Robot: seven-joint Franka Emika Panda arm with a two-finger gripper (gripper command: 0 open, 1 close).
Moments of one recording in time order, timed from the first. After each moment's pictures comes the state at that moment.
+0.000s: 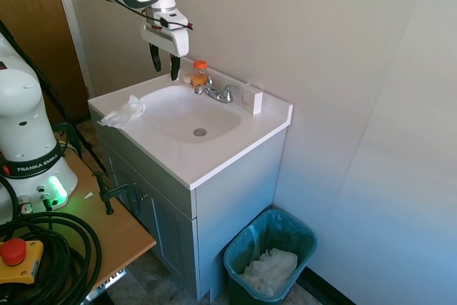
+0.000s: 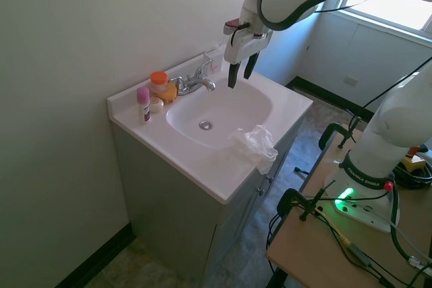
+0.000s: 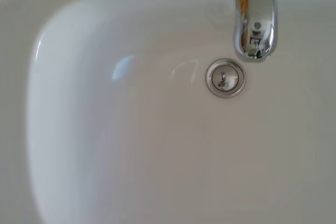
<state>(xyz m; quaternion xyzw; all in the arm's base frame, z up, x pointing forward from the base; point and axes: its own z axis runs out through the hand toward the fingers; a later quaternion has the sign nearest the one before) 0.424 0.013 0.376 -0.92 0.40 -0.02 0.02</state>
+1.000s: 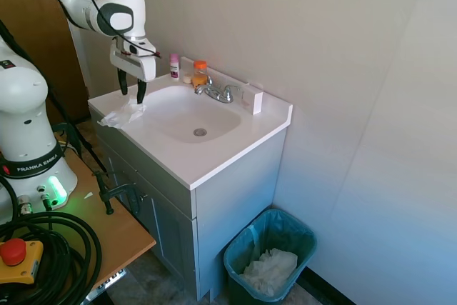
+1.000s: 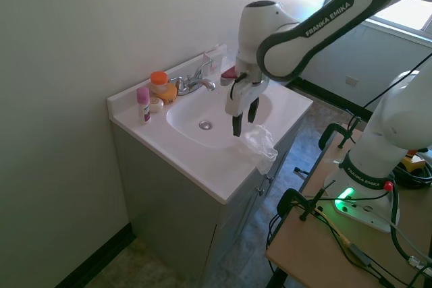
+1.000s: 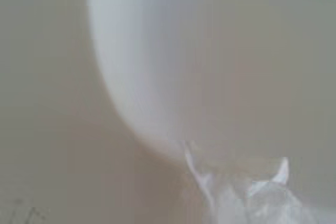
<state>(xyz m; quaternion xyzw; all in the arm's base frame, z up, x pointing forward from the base) 0.360 0.102 0.281 -0.93 0.36 0.05 -0.02</state>
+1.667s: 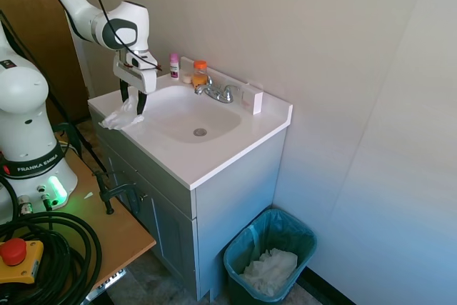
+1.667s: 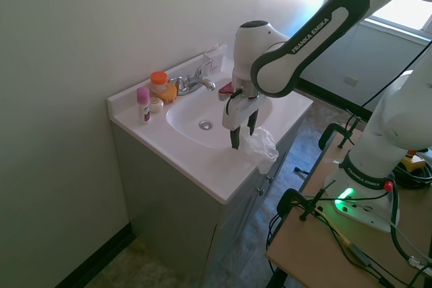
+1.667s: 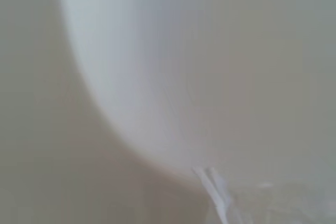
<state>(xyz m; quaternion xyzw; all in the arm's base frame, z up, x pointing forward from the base) 0.364 0.096 0.241 -0.92 0.38 0.07 -0.02</state>
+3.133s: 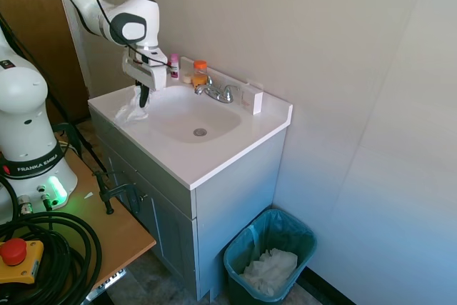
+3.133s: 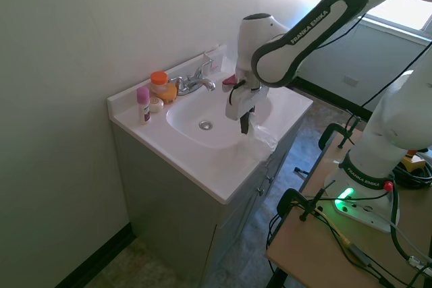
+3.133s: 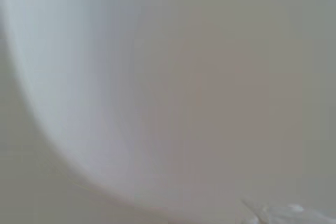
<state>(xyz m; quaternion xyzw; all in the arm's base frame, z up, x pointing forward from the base) 0.378 0.055 0.274 -0.92 0.40 0.06 -0.01</state>
